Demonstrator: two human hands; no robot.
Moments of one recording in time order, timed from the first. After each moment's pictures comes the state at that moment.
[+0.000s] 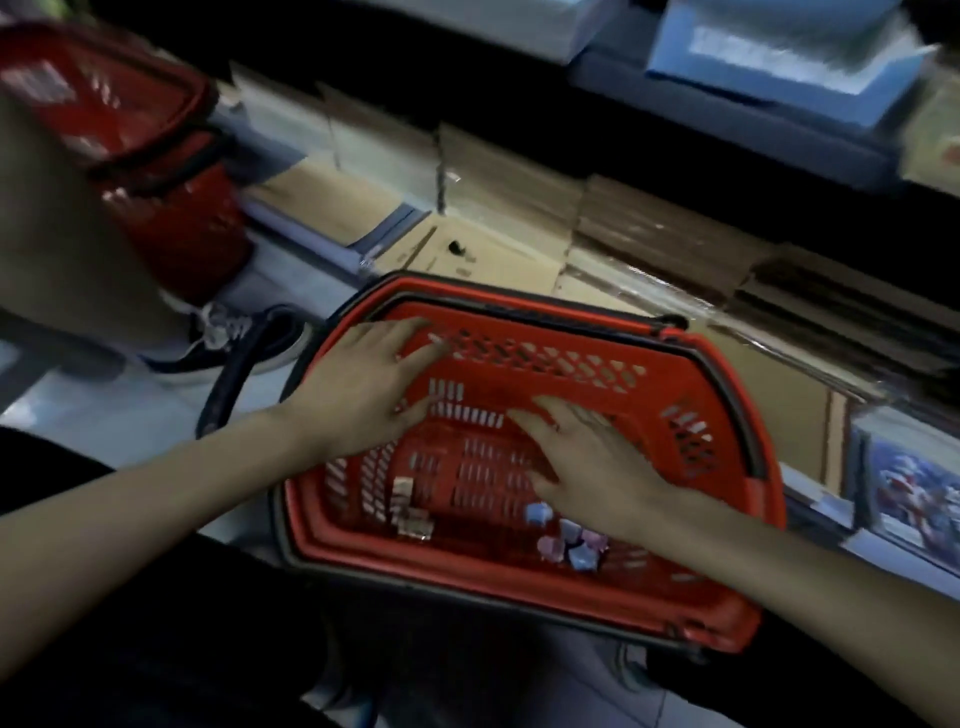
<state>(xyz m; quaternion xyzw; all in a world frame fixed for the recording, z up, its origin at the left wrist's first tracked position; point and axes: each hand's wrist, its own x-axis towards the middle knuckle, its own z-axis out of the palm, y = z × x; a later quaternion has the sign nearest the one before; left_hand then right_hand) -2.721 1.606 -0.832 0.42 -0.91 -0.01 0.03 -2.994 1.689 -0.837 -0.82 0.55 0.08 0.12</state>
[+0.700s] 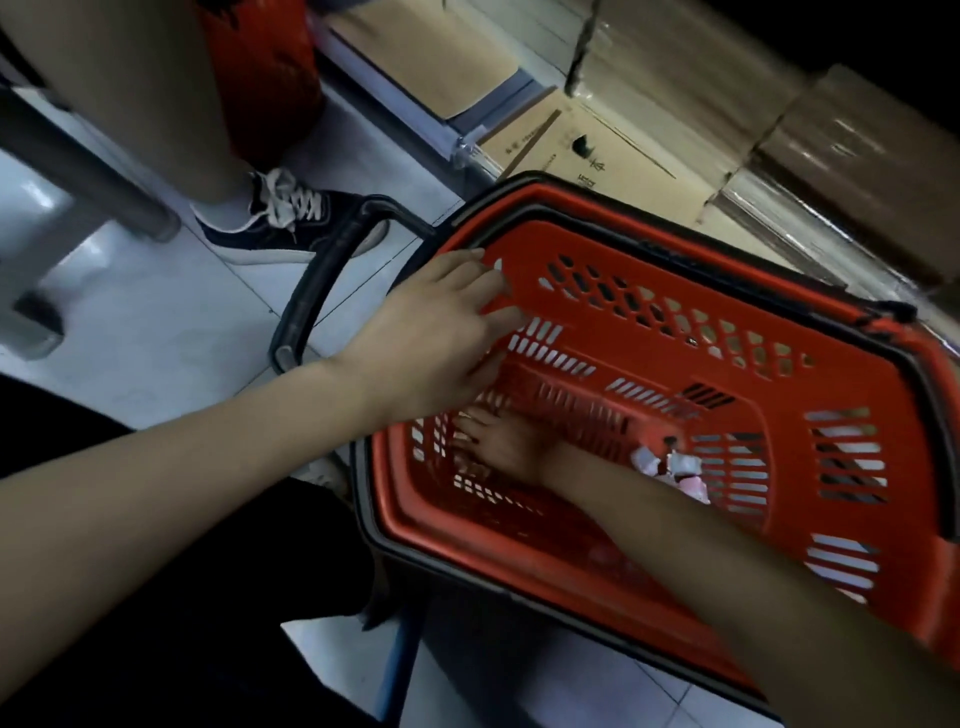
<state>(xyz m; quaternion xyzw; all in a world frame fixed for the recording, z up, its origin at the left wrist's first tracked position) -2.684 1.598 -0.870 0.41 -0.91 -0.01 0.07 -2.870 1.623 -1.089 -0.94 0.18 0.28 0.05</state>
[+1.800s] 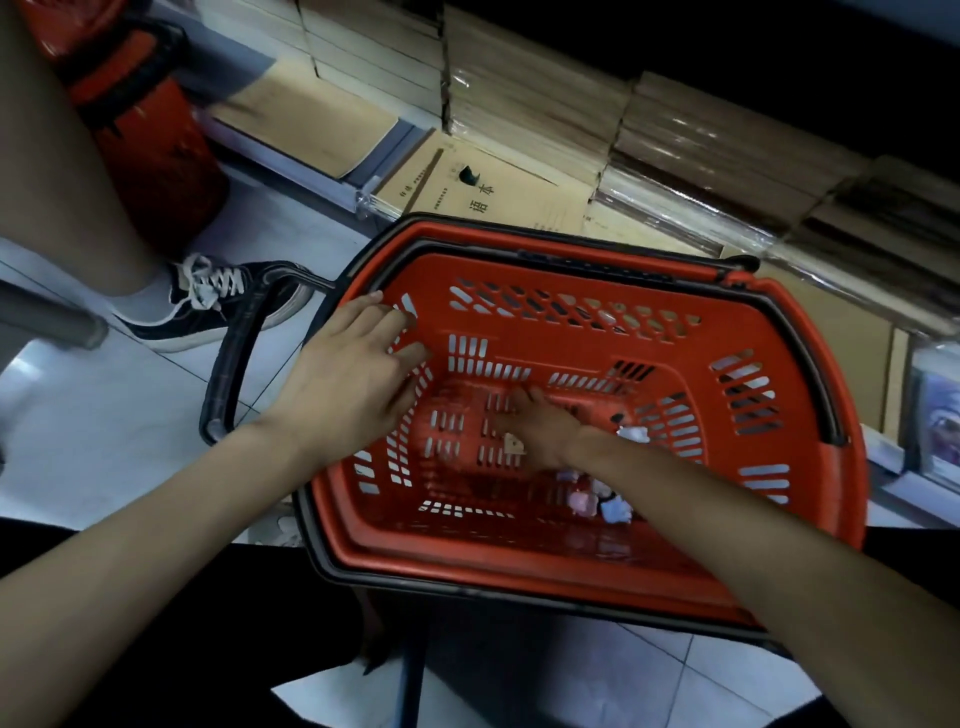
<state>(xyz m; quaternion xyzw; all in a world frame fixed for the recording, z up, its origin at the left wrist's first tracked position) -2.685 1.594 -0.875 0.39 -0.92 0.05 0.05 -2.955 1.619 -1.028 -0.81 0.48 0.27 0.21</state>
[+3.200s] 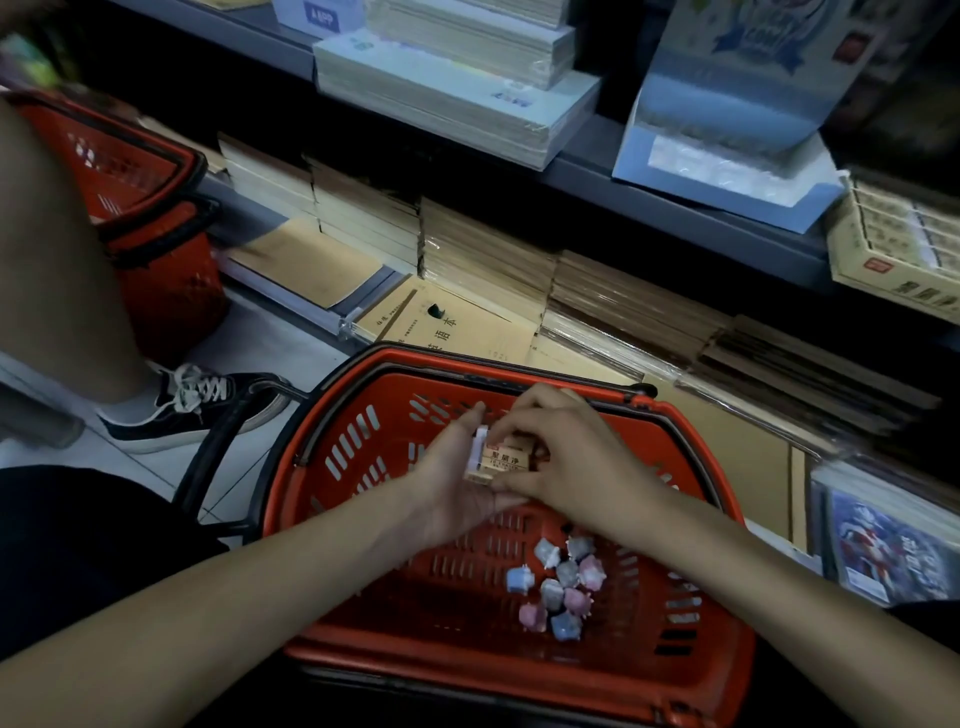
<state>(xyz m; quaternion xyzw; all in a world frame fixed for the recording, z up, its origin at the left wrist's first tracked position) -2.836 1.621 -0.799 0.42 -0.11 -0.86 0.26 -2.982 1.648 -0.761 -0.77 0.59 -0.13 0.23</state>
